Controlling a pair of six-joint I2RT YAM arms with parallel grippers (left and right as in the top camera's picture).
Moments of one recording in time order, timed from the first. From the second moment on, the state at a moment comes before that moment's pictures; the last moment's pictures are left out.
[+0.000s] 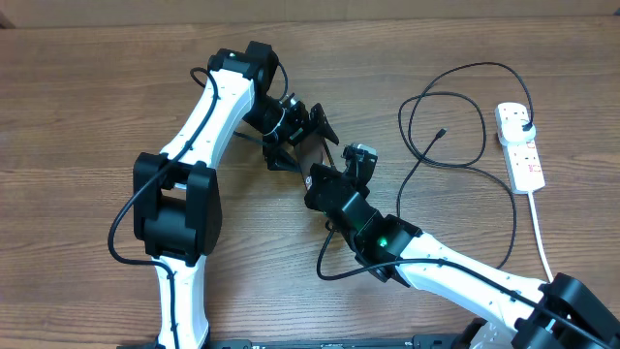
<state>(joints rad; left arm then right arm) -0.27 2.21 1.89 -1.33 0.81 -0.52 0.86 1.49 0.76 0.13 0.39 1.03</state>
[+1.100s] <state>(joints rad) 0.07 1.30 2.13 -1.67 0.40 -0.05 0.28 1.02 0.72 -0.37 0.01 1.20</state>
